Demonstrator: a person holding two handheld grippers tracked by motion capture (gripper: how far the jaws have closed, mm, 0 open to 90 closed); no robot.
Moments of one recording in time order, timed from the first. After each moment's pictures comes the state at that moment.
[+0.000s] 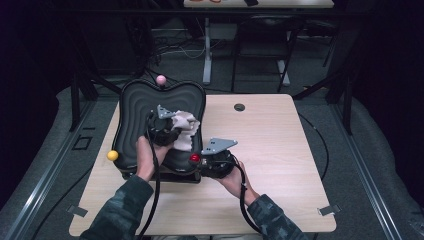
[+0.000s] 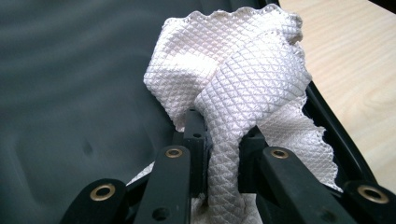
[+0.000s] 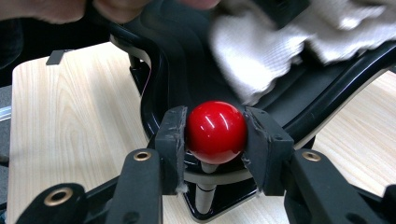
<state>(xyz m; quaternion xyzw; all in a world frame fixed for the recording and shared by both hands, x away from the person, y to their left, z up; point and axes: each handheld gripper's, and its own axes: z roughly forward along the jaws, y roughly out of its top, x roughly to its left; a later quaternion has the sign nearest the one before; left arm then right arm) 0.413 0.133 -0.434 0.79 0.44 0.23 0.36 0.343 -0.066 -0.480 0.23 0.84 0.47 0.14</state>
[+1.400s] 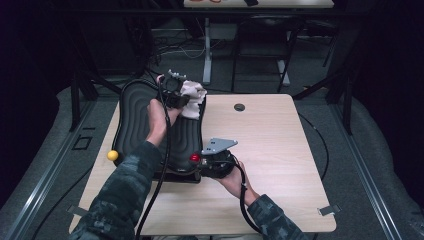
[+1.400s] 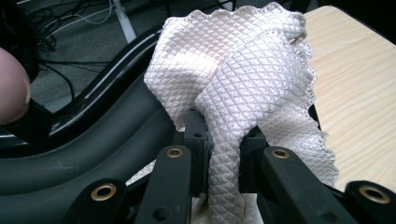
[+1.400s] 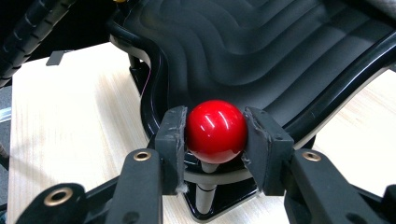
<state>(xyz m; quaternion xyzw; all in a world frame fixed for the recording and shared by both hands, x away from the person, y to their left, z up) 0.492 0.106 -0.390 0.79 0.45 0.23 0.34 0.343 -0.066 -0.480 0.23 0.84 0.48 0.14</state>
